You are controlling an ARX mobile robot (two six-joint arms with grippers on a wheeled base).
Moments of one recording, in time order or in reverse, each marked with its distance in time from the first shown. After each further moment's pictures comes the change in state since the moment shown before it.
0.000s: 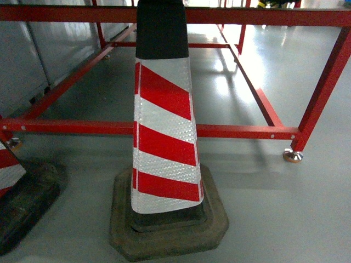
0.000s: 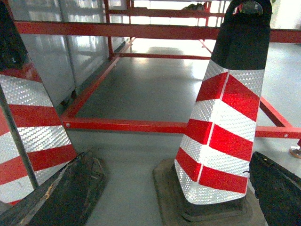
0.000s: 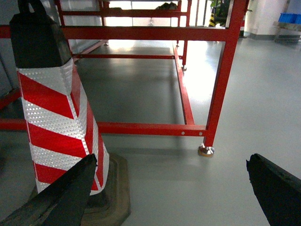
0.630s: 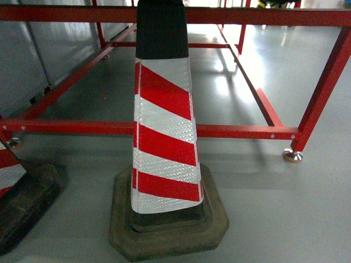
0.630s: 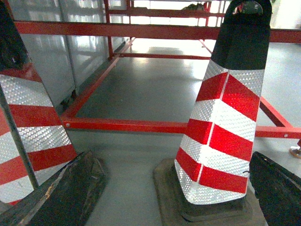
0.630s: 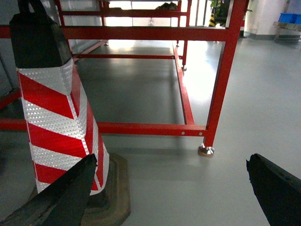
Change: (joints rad) left arm 0.000 0.000 0.000 0.000 0.000 0.000; right arm 0.000 0.000 0.000 0.000 0.000 0.000
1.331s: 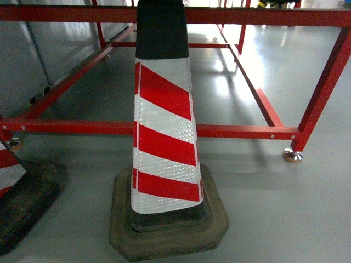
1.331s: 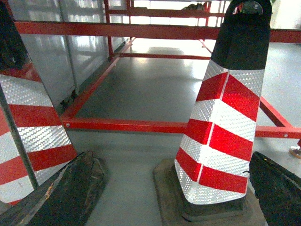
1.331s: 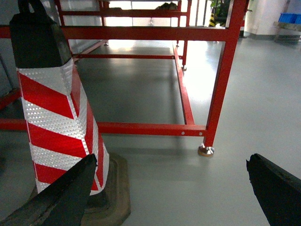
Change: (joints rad) left arm 0.000 0.000 0.000 0.000 0.000 0.000; right arm 0.000 0.000 0.000 0.000 0.000 0.000
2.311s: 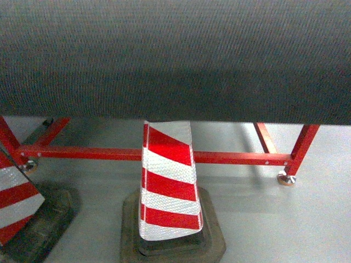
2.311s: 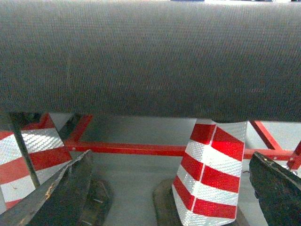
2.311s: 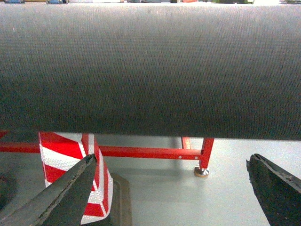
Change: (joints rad) left arm 0.000 0.000 0.000 -0.001 -0.001 0.004; right arm 0.000 0.000 0.000 -0.001 0.001 0.001
